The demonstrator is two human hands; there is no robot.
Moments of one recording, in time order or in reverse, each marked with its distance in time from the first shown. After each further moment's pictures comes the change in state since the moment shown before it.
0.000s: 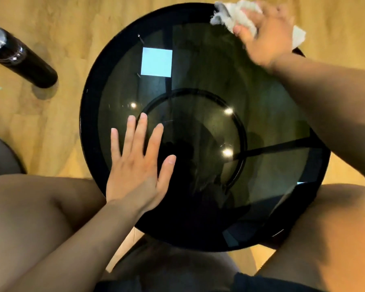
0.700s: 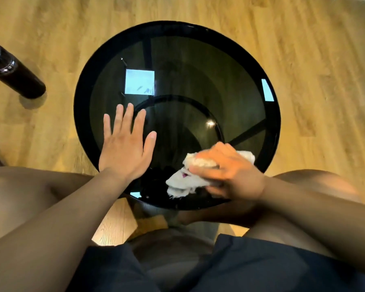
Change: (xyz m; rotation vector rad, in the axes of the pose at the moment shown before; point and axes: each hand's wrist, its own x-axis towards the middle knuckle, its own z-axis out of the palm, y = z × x) left_hand 0.001 0.007 -0.004 0.003 -0.007 -0.021; right_hand -0.303 -0.064 -0.069 0.247 -0.273 -0.661
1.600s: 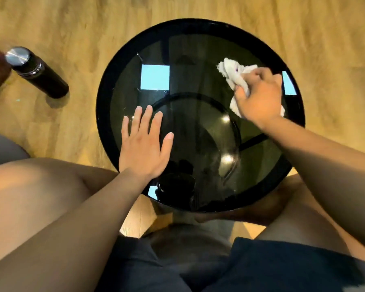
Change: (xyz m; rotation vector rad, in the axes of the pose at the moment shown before) left_hand 0.004 -0.003 -0.002 0.012 0.014 -0.031; right_hand 0.093 0.116 -0.024 -0.162 0.378 0.797
